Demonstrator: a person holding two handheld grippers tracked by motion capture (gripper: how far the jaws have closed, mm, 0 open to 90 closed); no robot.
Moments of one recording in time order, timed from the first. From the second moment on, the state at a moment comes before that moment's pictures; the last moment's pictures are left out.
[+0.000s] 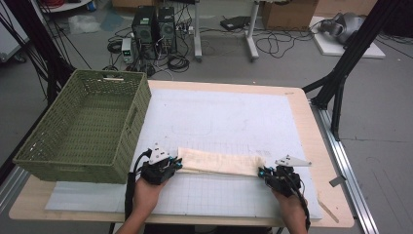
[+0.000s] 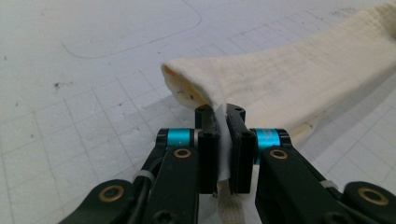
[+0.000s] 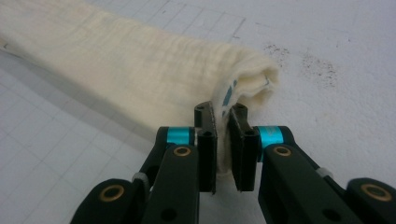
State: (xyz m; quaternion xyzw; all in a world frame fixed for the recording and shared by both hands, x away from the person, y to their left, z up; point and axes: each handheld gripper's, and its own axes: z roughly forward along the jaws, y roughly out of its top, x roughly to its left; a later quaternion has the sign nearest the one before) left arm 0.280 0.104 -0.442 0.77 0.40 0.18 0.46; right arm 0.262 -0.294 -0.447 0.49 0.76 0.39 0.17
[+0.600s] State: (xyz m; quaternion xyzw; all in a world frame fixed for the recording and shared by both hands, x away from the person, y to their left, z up) left arm 0.267 0.105 -0.416 0.76 0.37 0.20 0.49; right arm 0.249 -0.311 -0.427 0.43 0.75 0.45 0.20
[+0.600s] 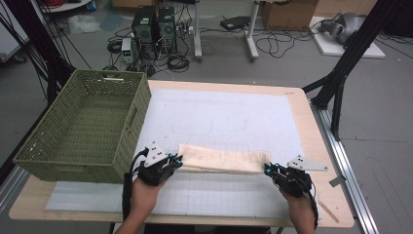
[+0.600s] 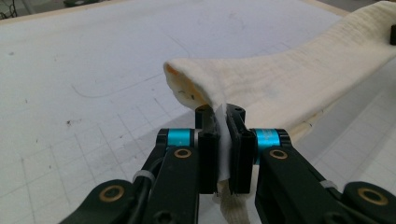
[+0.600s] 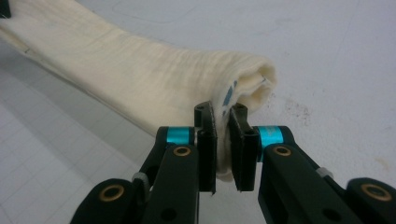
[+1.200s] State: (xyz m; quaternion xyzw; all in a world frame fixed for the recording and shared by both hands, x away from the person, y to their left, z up) left arm 0.258 0.109 -0.398 0.75 0.35 0.21 0.52; right arm 0.242 -0.317 -0.412 0.41 0.74 0.48 0.21
